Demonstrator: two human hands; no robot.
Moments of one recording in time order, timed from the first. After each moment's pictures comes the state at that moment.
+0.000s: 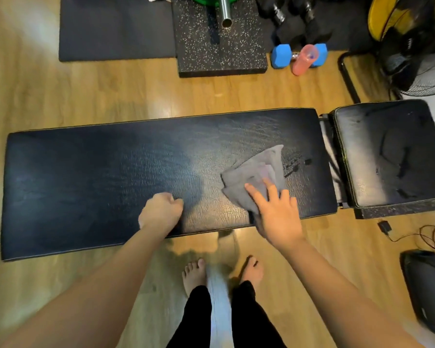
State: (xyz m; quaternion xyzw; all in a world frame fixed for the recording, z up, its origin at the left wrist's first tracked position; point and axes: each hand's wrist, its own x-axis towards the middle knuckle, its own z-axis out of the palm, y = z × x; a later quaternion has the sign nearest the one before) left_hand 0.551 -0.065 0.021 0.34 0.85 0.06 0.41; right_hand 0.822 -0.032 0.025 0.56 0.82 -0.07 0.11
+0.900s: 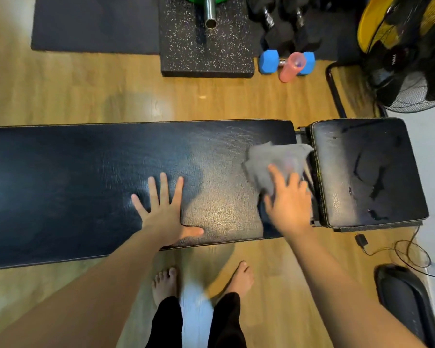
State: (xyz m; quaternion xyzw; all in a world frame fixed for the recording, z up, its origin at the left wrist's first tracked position) left_hand 0.636 -0.023 0.001 0.56 0.73 -0.19 0.35; right_hand 0.902 0.062 0.024 0.67 0.74 -0.08 0.08
